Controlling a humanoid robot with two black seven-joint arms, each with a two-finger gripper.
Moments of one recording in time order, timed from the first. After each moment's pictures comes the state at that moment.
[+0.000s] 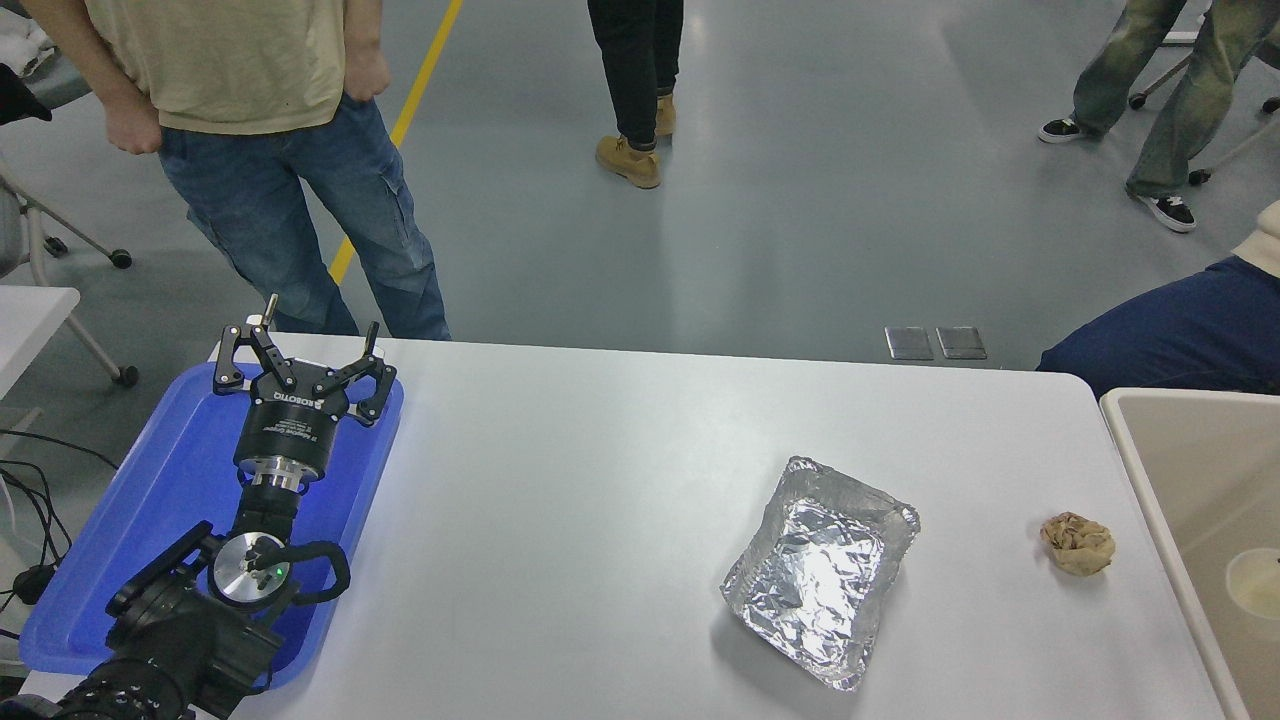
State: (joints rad) left arm -0.53 0.14 -1.09 -0.45 -0.07 -0.78 -0.38; right arm 0.49 -0.52 -0.24 0.06 -0.31 0.02 0.10
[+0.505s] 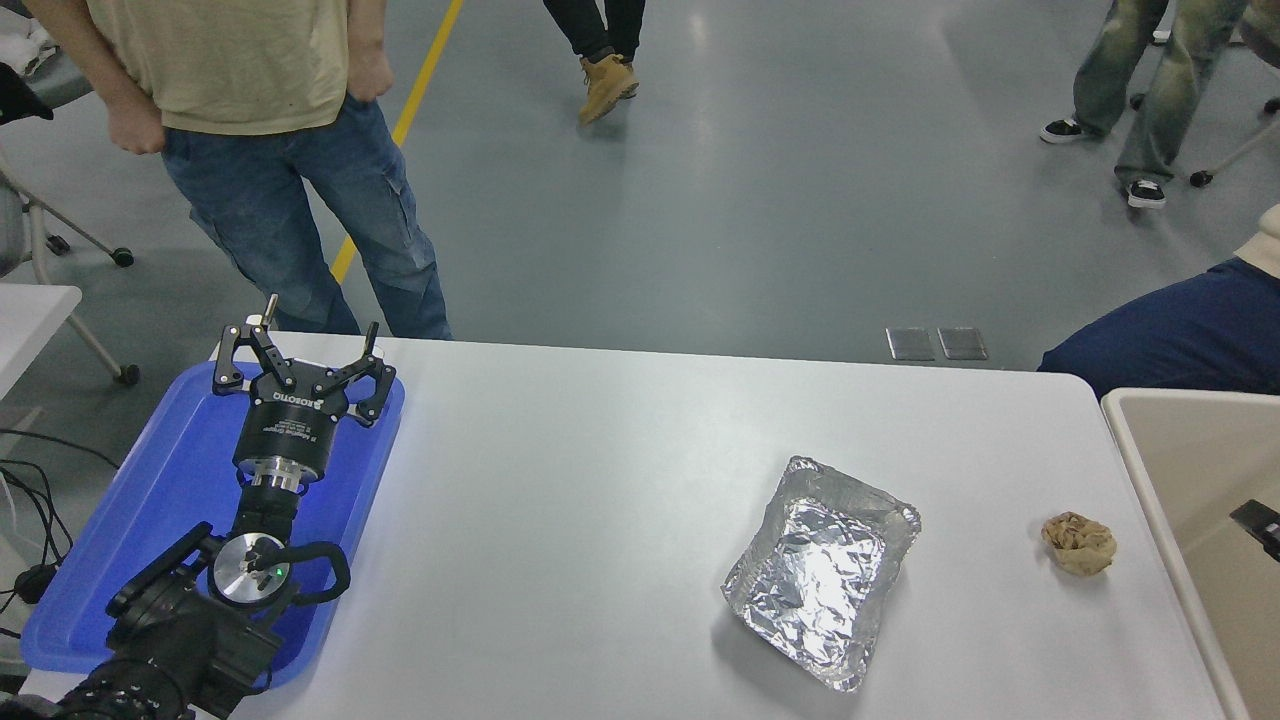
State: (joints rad) left arm -0.53 0.14 -1.09 -0.45 -0.07 -0.78 -0.38; right arm 0.67 -0.65 -0.39 0.34 -0.36 0.03 0.11
